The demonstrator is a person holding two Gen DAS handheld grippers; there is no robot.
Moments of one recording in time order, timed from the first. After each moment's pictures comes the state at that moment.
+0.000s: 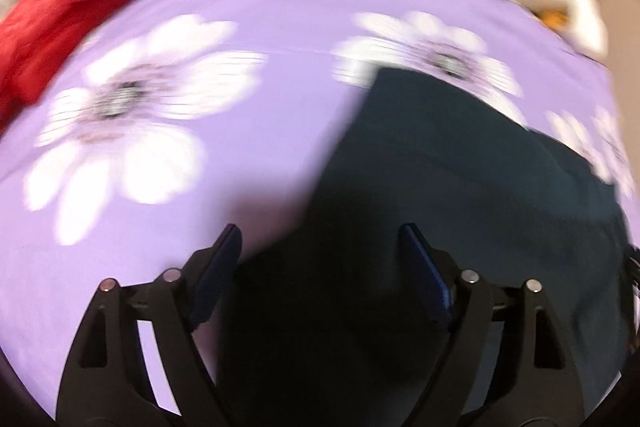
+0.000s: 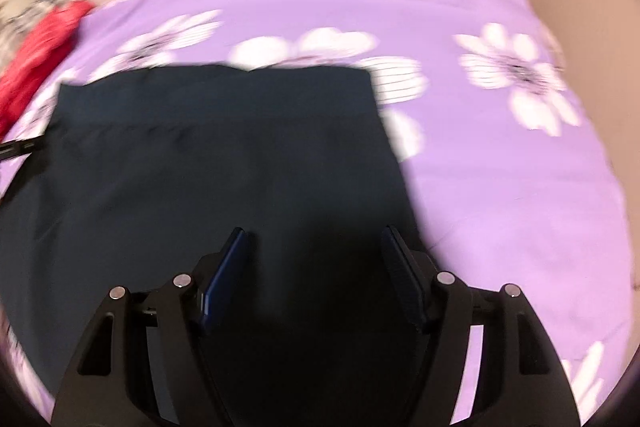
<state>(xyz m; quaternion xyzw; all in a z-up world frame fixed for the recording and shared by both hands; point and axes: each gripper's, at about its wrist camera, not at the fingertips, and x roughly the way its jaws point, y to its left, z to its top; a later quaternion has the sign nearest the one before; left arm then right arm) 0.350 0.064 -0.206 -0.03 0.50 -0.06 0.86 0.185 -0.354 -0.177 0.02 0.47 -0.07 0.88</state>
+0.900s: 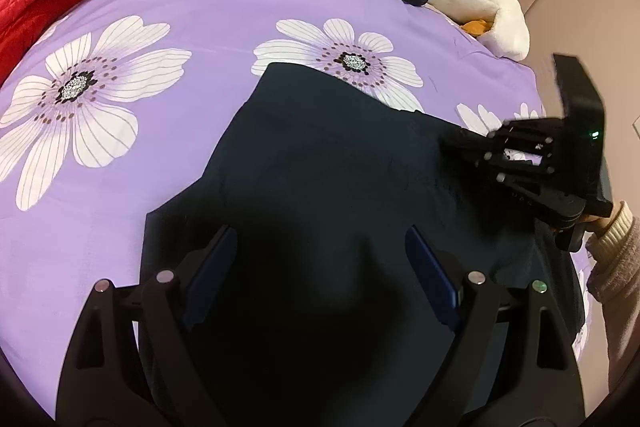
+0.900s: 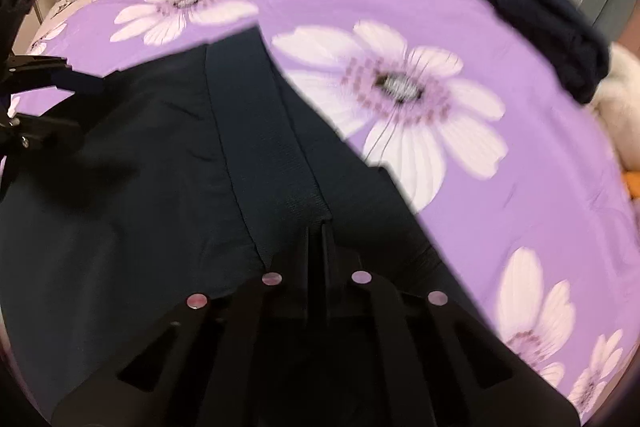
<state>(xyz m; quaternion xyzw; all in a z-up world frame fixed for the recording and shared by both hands) 0.300 0.040 -0.185 -0.08 0.48 -0.20 0.85 0.325 -0.149 -0.177 -0.25 0.44 0.26 0.83</state>
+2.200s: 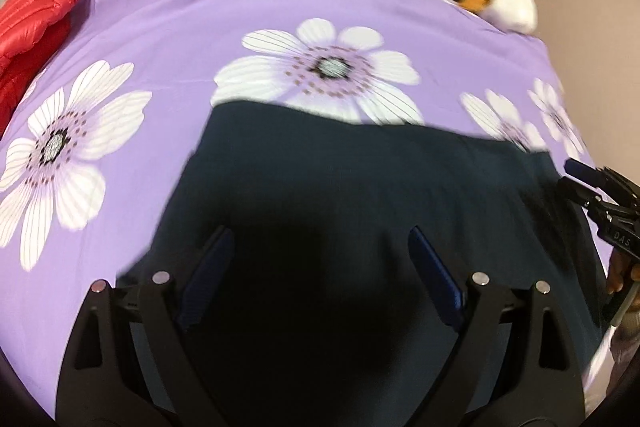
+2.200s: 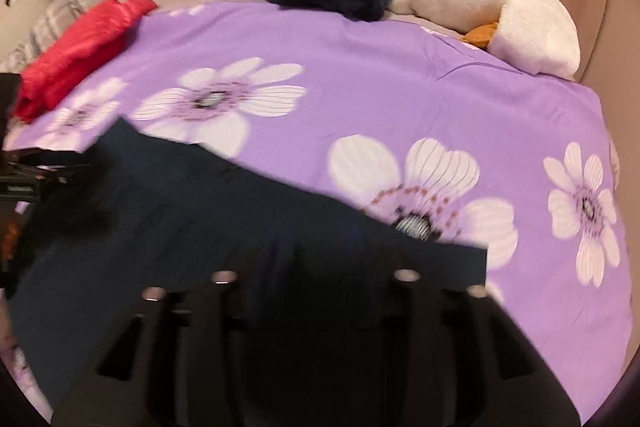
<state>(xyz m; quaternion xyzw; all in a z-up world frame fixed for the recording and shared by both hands) 0.322 -0.017 -0.174 0.00 0.48 -0.20 0.85 0.252 -0.272 -0.149 -0.02 0.42 0.07 0.90</state>
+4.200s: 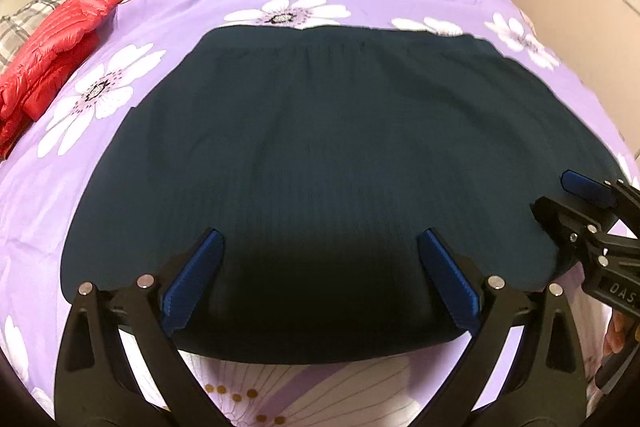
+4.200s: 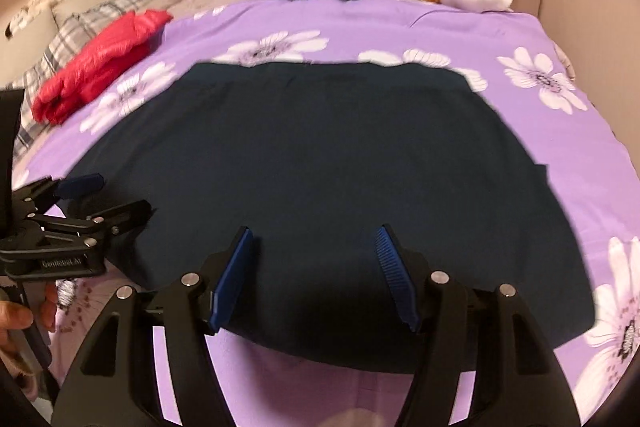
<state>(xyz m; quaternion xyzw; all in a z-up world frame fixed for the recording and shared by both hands) 0.135 -0.035 -0.199 0.08 0.43 -0.18 0.88 0.058 -0.198 -0.191 0.04 0.41 0.00 0.91</state>
